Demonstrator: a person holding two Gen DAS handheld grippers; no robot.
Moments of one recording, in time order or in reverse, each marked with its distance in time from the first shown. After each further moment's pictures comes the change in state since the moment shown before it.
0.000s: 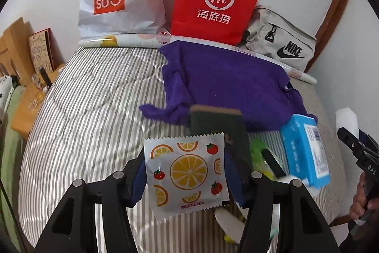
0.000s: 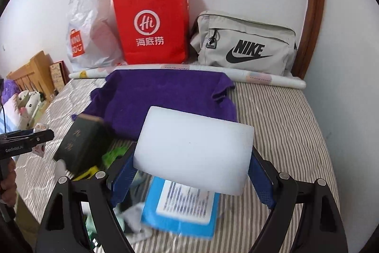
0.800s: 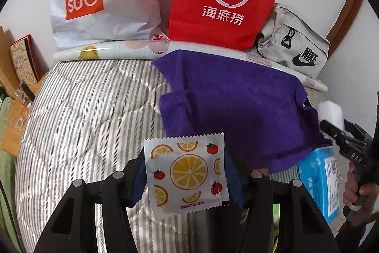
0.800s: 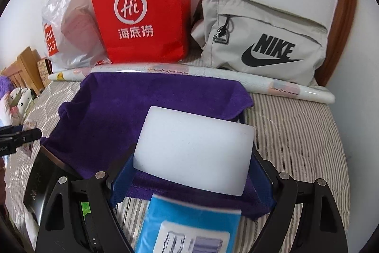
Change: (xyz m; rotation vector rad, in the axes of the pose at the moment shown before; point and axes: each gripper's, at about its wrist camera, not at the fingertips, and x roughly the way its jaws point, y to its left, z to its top) left arm 0.072 0.012 0.069 0.013 0.054 -0.031; right arm 0.123 0.000 0.063 -0.031 0.092 0.021
